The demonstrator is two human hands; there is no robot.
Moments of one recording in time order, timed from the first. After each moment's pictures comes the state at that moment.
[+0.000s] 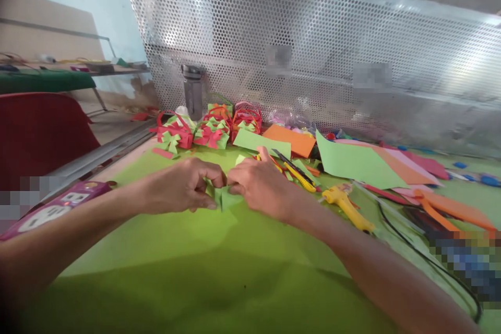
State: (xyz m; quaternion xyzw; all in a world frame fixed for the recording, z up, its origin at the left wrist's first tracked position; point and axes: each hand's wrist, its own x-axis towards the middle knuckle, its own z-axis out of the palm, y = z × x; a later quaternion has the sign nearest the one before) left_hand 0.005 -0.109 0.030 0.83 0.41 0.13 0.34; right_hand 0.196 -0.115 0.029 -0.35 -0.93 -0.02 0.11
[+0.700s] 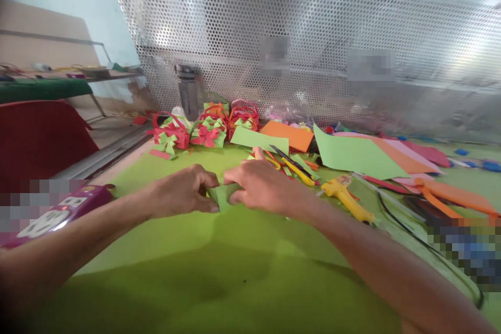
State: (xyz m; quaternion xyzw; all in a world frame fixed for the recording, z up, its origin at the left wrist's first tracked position) left_hand 0.011 -0.104 0.009 0.82 0.44 0.10 0.35; right_hand 0.200 -0.112 0.024 -0.36 -0.93 0.05 0.10
